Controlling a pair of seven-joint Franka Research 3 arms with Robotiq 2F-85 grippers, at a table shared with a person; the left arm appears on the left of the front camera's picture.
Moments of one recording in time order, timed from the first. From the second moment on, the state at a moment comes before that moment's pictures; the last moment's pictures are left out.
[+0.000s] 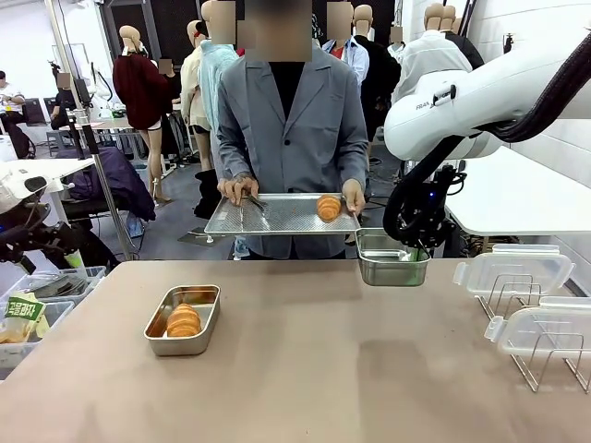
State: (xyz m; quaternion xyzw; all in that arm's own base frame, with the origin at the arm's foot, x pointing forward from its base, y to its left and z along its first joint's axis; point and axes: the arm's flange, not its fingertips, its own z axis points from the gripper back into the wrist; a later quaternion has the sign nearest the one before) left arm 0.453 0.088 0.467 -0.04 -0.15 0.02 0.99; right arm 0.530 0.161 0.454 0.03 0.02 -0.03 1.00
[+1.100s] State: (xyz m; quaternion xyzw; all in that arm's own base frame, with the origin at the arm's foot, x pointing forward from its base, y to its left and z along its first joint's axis) left arm 0.453 0.088 0.467 -0.04 -0.15 0.02 0.99; right arm 0.530 0.161 0.454 0.03 0.02 -0.03 1.00
